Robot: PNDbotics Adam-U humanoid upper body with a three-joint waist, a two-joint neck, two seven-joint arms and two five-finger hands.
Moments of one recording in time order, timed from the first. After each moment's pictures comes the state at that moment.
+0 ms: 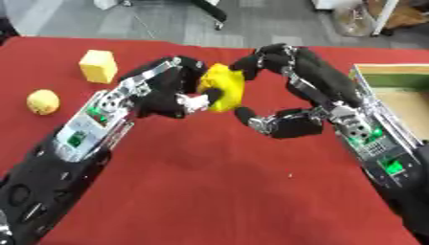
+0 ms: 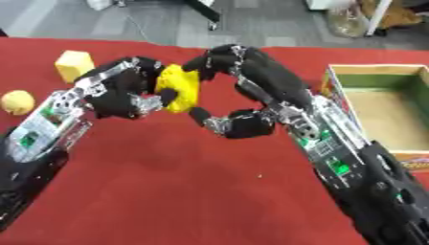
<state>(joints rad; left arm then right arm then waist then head) -0.70 0.42 -0.42 -1.56 0.40 0.16 -0.40 -0.72 -0.35 0.47 -1.67 0.59 -0.37 0.06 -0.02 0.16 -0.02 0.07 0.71</state>
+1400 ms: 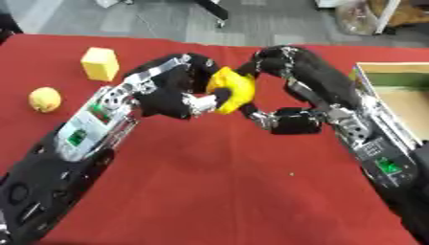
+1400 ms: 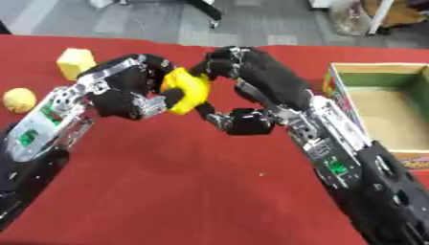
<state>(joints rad) -0.71 0.42 -0.44 -1.63 0.43 0.19 -0.42 -0.71 -0.35 0.47 -1.66 0.67 -0.34 0.00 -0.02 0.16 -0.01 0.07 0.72</state>
